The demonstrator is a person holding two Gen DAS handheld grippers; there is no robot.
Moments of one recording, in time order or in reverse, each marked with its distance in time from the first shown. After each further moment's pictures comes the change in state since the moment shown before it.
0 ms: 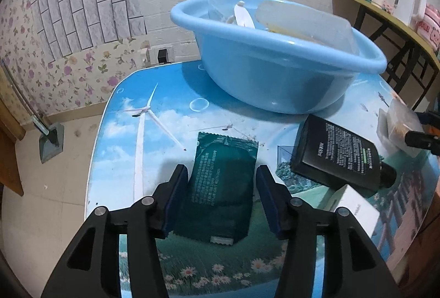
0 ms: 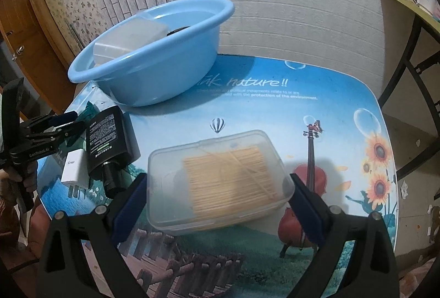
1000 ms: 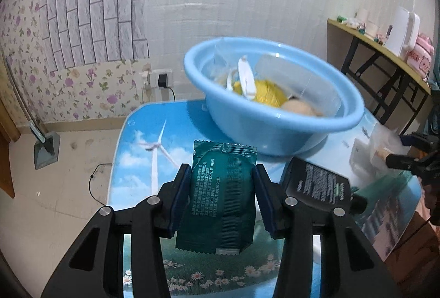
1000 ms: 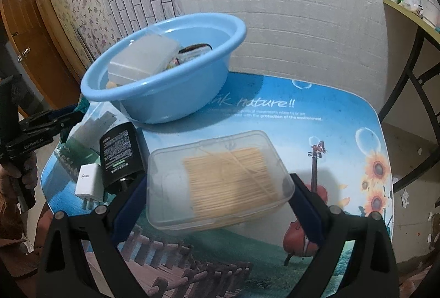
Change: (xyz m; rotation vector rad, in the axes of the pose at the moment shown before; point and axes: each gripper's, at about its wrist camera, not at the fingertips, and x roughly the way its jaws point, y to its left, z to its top) left arm -0.046 0.011 0.019 -0.052 -0.141 -0.049; right arm -0.016 0.011 0.014 -0.016 -0.052 0.022
